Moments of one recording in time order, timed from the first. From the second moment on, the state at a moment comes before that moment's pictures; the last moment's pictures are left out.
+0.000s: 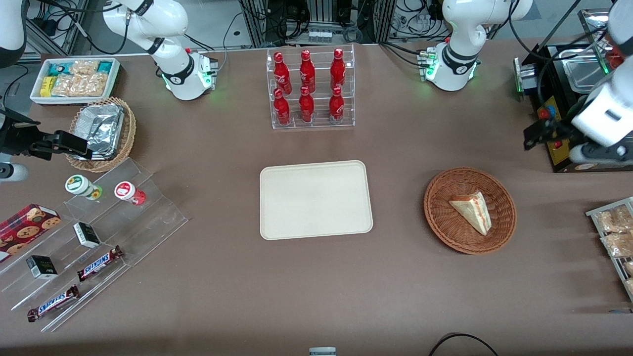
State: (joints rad) arm -0.01 -0.01 -0.04 -1.74 0.01 1.70 0.01
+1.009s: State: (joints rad) arm -0.01 0.07 -0.06 -2.29 0.01 2.47 -0.62
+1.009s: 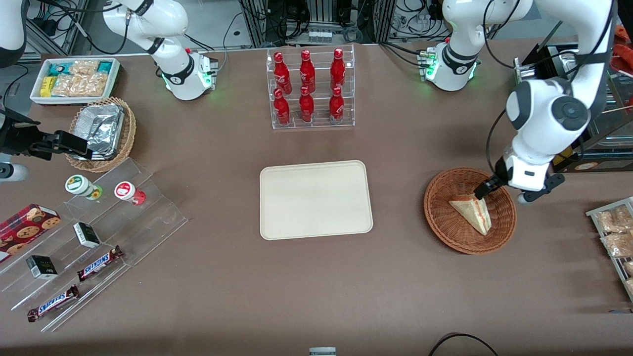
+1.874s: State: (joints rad) arm -0.01 0.21 -0.07 -2.34 0.01 2.67 -0.64
